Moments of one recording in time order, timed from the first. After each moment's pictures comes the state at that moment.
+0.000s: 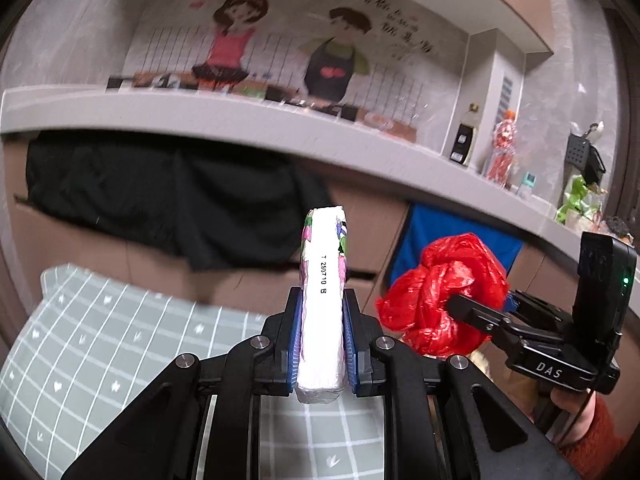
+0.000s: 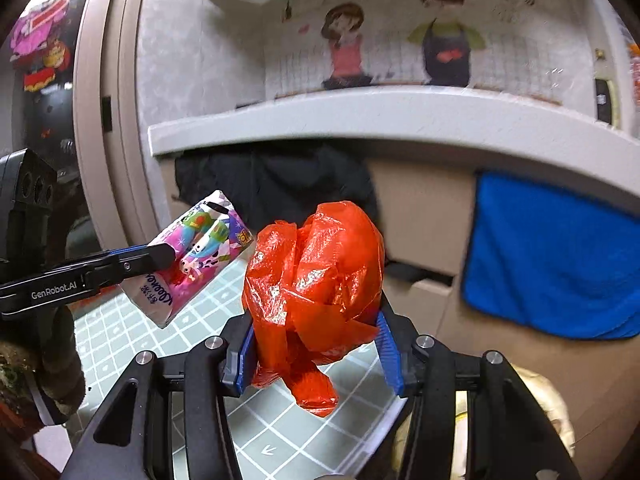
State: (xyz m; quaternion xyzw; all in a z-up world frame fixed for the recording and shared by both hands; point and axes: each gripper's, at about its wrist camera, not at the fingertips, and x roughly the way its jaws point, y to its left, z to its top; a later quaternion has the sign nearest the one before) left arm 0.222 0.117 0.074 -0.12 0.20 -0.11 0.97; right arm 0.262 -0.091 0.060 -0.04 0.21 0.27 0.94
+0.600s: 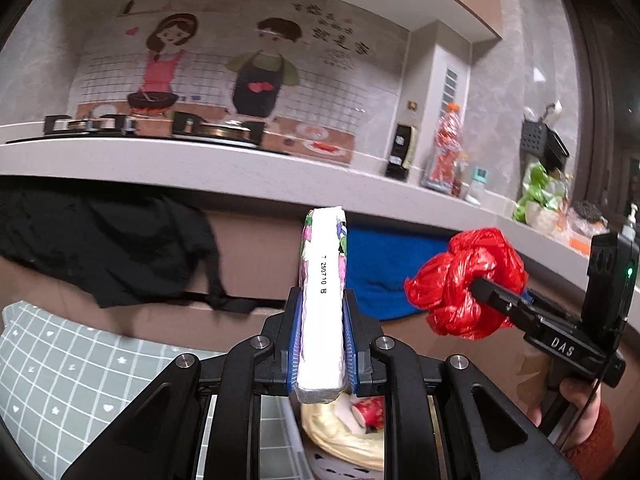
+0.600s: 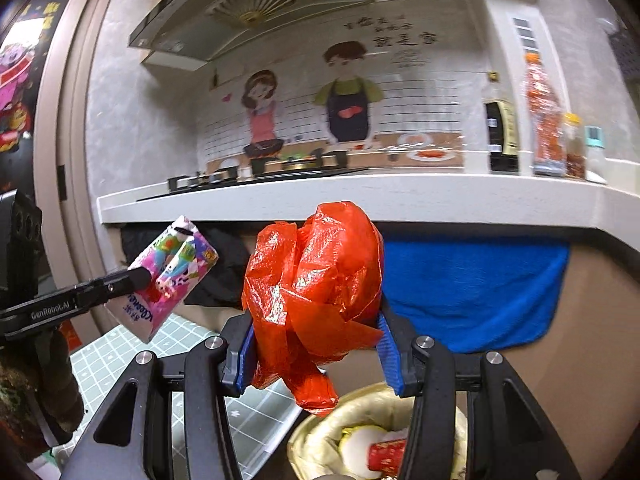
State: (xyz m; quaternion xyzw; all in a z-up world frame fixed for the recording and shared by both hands) left arm 0.238 0.000 0.101 -0.09 0.18 -0.17 0.96; right arm 0.237 -0.231 0.101 0.01 0.14 0.17 0.97
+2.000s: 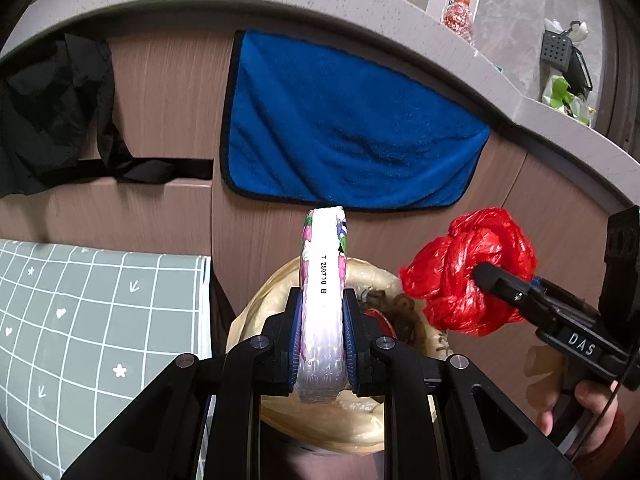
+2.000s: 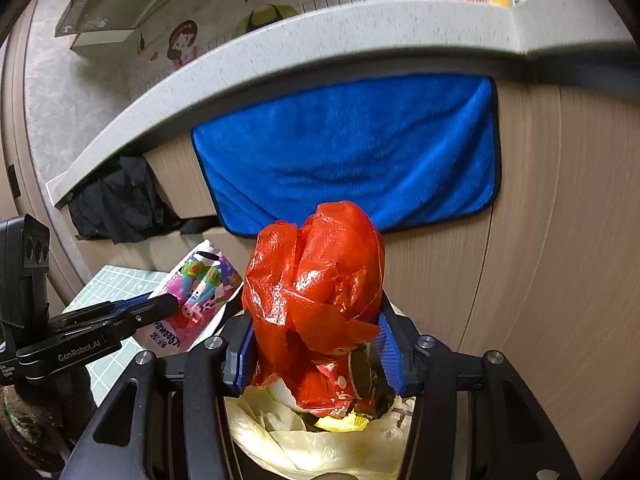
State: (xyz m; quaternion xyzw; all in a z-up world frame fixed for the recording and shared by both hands) left arm 0.303 -0.107 -0.033 -0.08 0.31 -0.19 0.93; right arm 0.269 -0.313 -0.016 0.06 0.27 0.11 0.96
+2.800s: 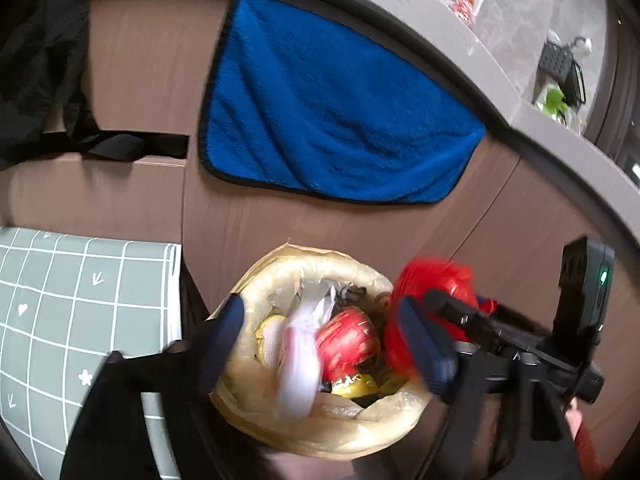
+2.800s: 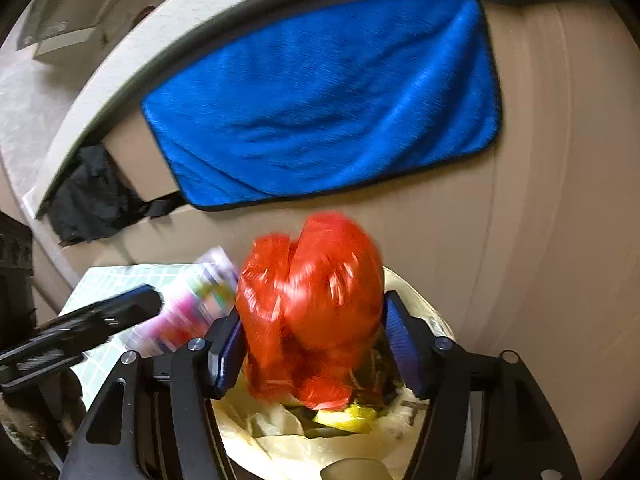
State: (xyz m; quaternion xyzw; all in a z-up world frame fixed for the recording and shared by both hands) left arm 0.326 -0.099 -0.042 -0.12 0.34 -0.24 0.90; right arm 0.305 -0.316 -0.054 0.10 0.32 0.08 0.94
